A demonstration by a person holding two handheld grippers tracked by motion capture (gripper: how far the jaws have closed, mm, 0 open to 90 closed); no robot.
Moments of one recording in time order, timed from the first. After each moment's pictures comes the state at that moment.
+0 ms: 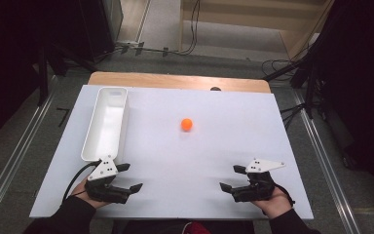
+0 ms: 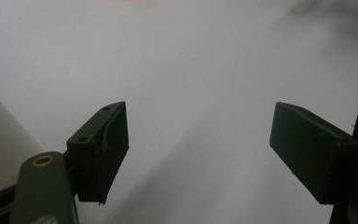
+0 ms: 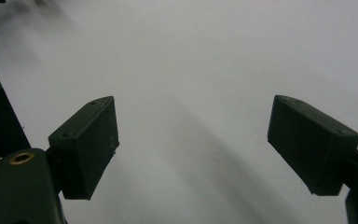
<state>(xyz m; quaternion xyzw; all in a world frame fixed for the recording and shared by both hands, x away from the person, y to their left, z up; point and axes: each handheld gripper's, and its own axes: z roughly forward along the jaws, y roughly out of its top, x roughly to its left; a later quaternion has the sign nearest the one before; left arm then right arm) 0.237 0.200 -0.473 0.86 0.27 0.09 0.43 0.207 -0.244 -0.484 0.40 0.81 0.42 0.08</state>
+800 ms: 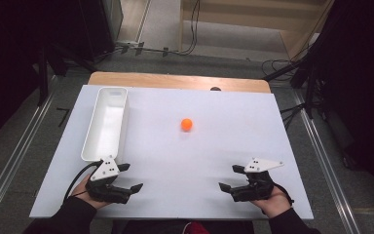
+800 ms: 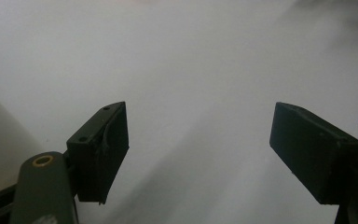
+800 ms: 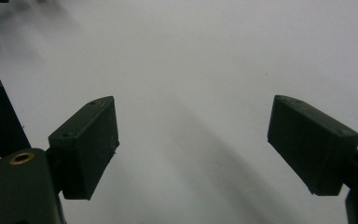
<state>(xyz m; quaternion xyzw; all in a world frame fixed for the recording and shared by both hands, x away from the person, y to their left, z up) 0.236 0.197 -0.472 0.86 0.28 0.10 0.42 0.209 -0.242 -0.484 0.40 0.81 0.42 0.08</state>
